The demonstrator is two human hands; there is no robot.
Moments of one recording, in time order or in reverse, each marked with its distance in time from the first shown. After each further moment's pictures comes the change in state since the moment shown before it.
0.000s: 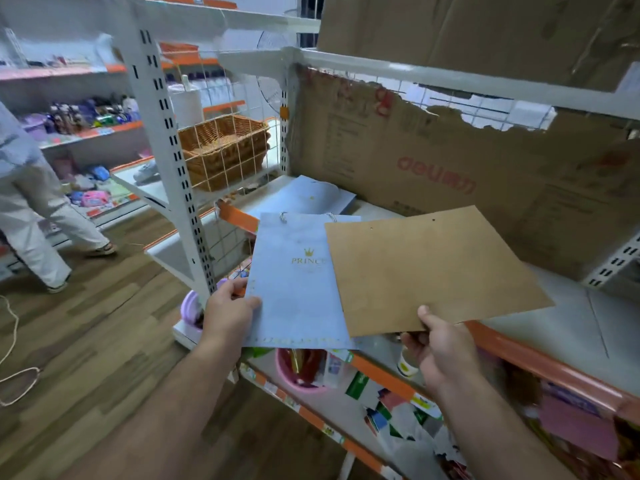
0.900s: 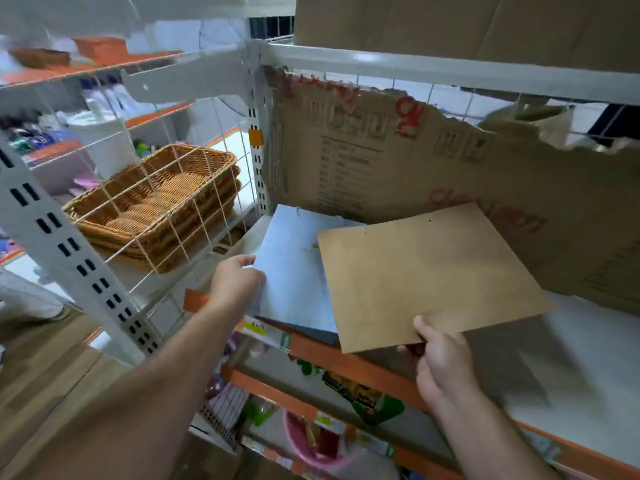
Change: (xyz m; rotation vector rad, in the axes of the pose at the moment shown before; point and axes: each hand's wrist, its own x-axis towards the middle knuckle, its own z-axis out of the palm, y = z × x) left_hand 0.305 0.112 0.092 0.379 -0.144 0.071; right_hand 0.180 0.008 0.172 0.084 0.146 0.000
